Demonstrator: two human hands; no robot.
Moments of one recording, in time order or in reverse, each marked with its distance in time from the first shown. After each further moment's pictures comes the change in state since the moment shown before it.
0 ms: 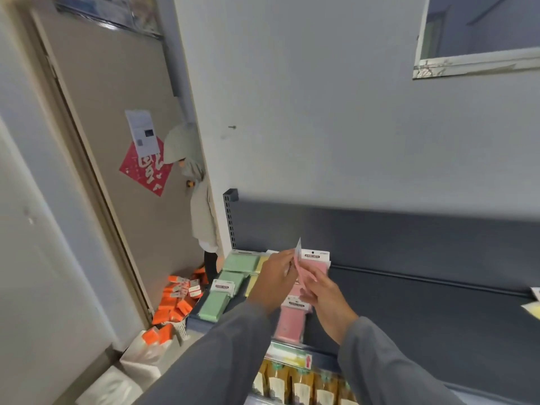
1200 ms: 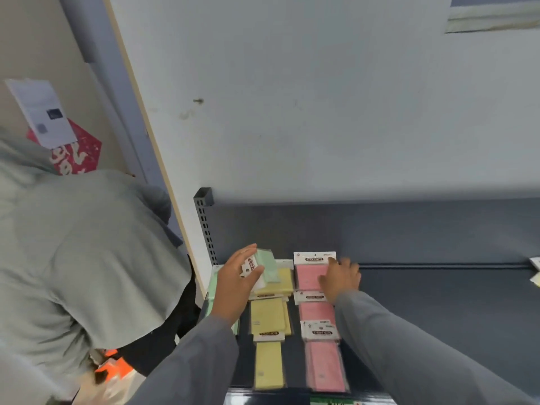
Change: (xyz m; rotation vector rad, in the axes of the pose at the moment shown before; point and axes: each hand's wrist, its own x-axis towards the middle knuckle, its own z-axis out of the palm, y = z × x) left_hand 0.070 -0.190 -0.042 -0.259 0.009 -0.223; right_hand 0.190 0.052 -0.024 -1.390 0.596 0.280
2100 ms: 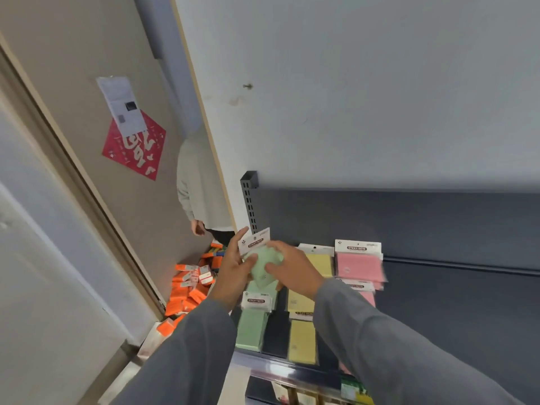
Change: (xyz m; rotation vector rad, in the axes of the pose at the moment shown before) left_hand -0.034 -0.007 -0.067 -0.419 0.075 -0.281; right_hand -0.101 -0.140 -0.008 0.726 -0.415 -0.665
